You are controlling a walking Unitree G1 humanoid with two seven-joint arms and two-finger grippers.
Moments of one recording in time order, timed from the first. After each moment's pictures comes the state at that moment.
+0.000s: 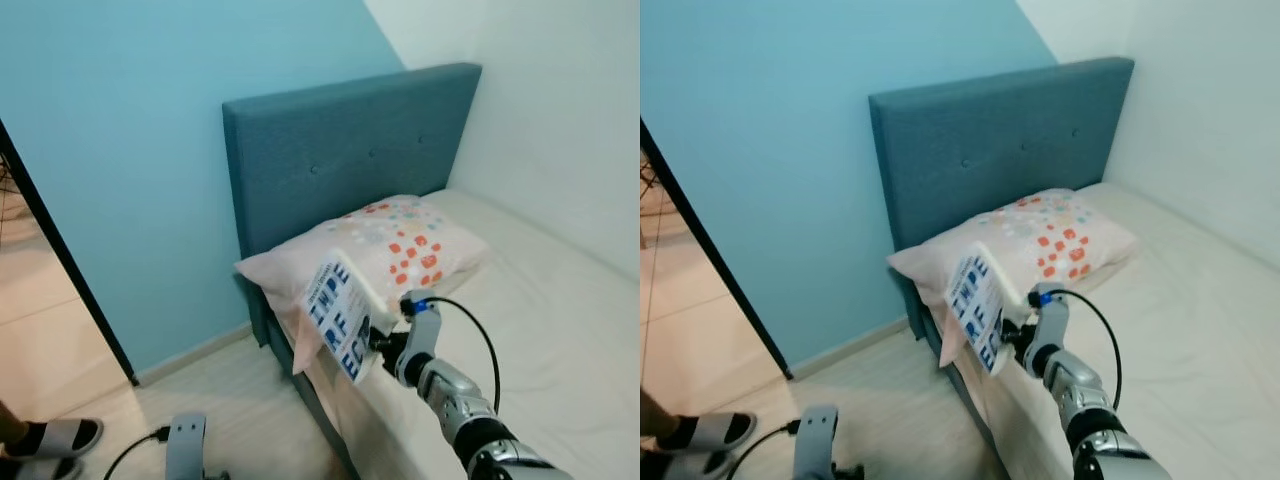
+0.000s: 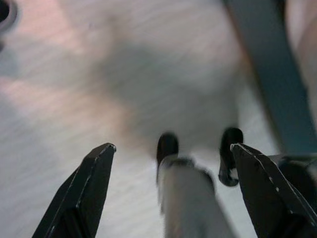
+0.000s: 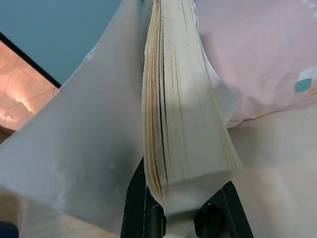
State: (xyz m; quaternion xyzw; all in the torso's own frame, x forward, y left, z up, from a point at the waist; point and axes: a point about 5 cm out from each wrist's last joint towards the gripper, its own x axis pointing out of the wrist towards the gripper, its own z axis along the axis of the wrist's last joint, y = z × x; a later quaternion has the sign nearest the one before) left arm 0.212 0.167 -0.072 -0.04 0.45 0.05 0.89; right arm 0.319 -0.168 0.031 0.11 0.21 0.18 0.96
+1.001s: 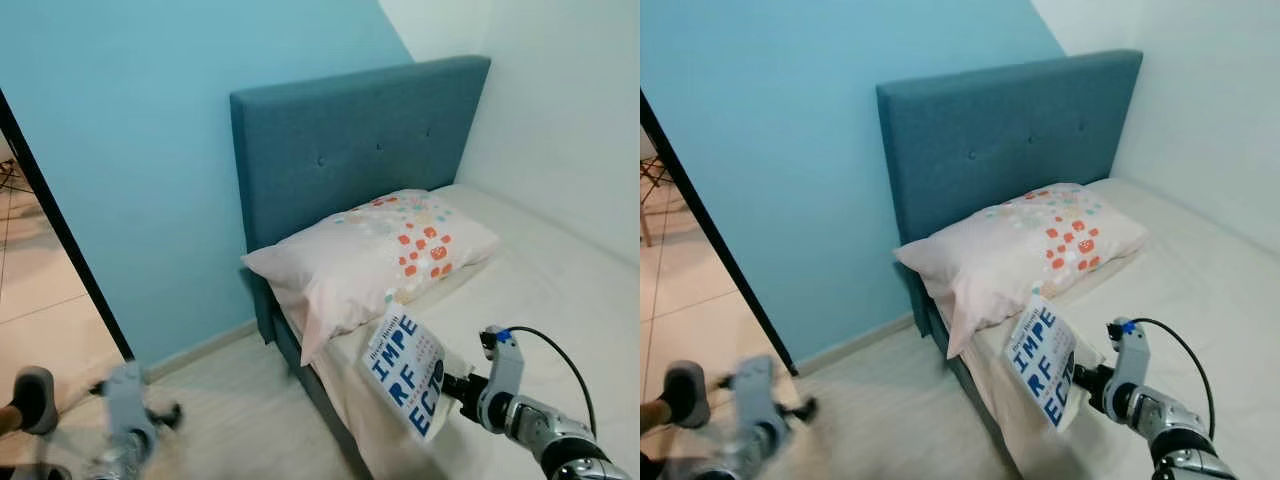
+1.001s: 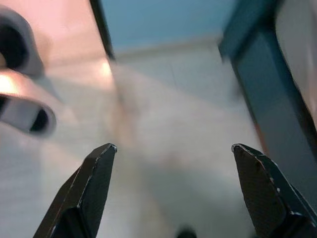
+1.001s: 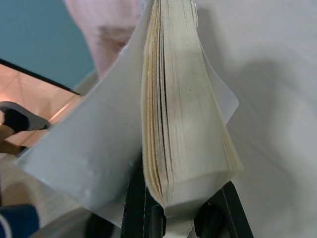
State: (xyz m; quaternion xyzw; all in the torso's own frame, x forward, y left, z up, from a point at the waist) left arm 0.262 0.270 -0.008 -0.08 0.27 0.15 0.95; right arm 0.276 -0.281 0.021 0.19 0.33 0.08 0.92
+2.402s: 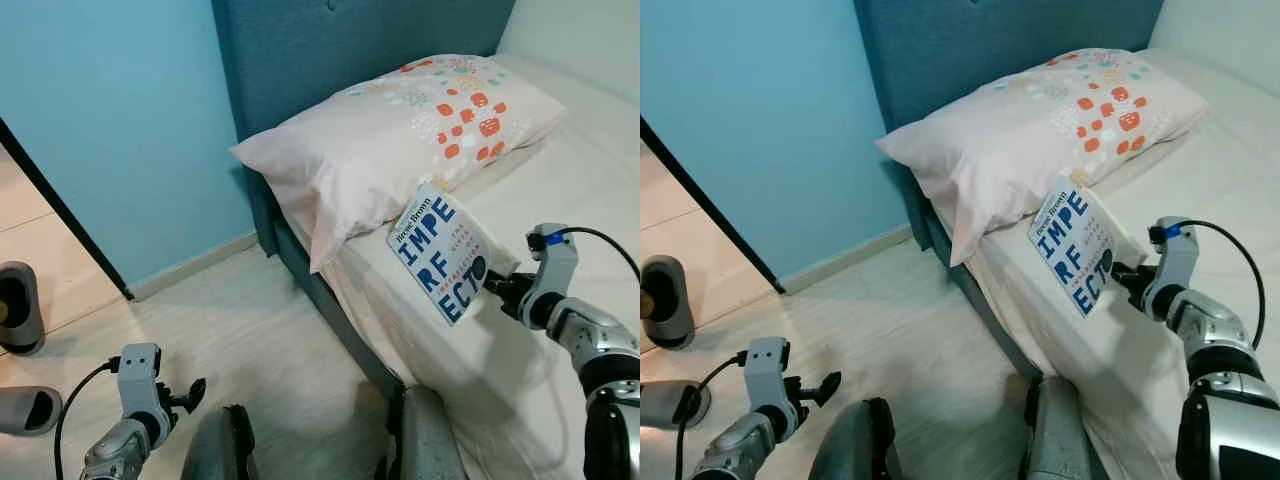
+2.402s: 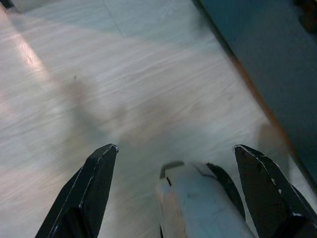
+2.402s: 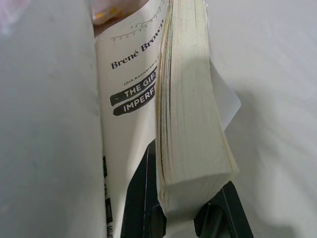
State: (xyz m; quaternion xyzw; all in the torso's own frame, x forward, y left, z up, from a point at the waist) left arm 0.258 0.239 -0.013 -0.08 0.23 -0.02 0.97; right arm 0.343 -0.305 0.131 0.06 0.17 0.10 0.98
